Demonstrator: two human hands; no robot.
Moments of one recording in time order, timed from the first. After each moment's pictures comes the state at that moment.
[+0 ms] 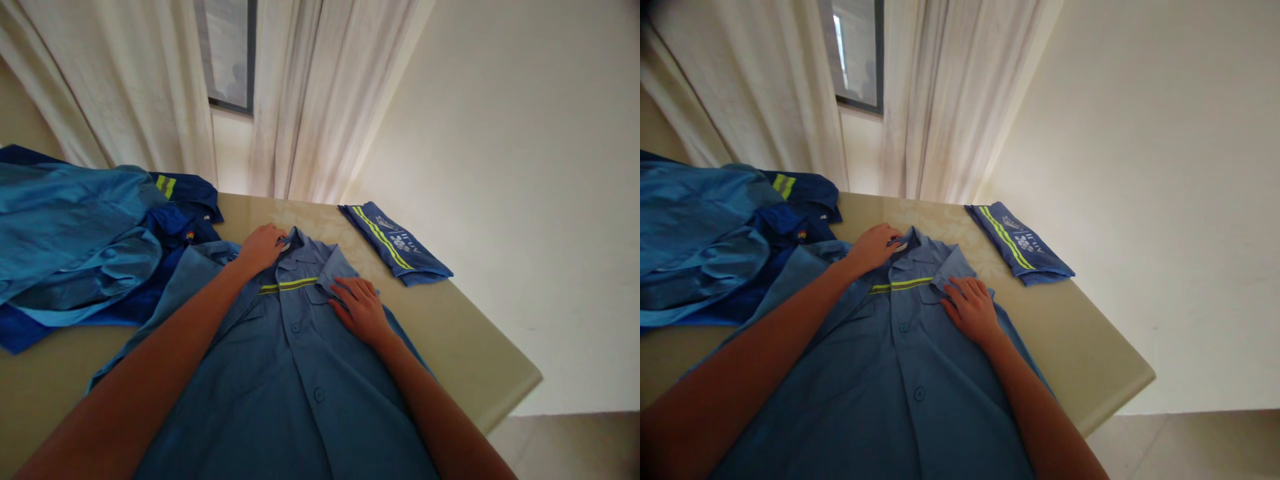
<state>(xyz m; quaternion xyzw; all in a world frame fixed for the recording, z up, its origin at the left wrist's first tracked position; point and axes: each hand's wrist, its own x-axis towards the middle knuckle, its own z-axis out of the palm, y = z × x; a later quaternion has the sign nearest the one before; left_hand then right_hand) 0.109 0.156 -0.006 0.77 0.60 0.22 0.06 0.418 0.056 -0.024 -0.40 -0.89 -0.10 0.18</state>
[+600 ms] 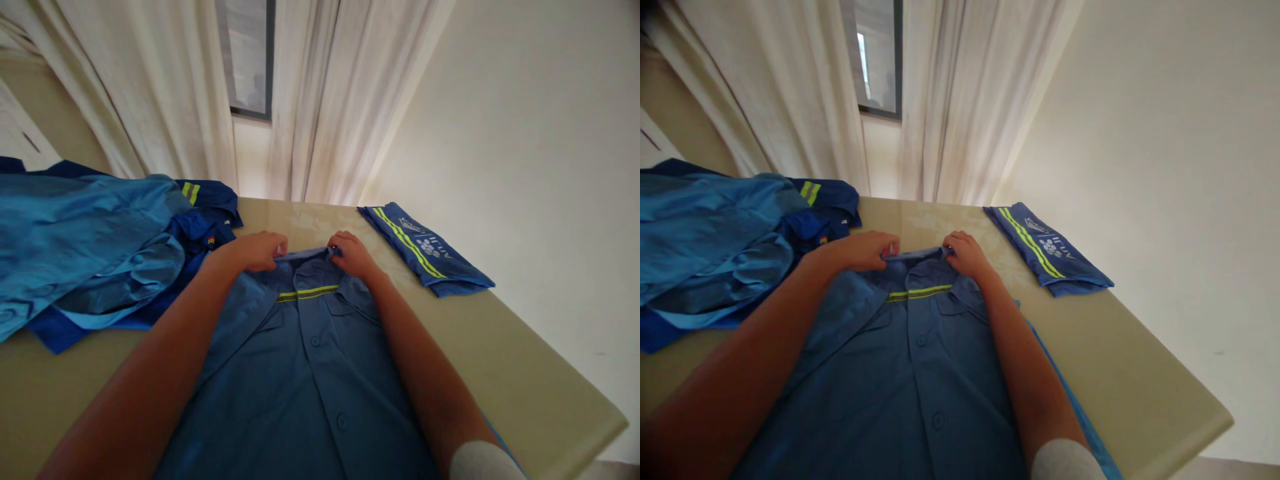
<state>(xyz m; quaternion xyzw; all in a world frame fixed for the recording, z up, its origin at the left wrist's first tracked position) 0.057 0.143 0.036 0.81 0.58 0.02 0.13 0.344 0.212 0.004 -0.35 -0.92 -0.03 0.15</state>
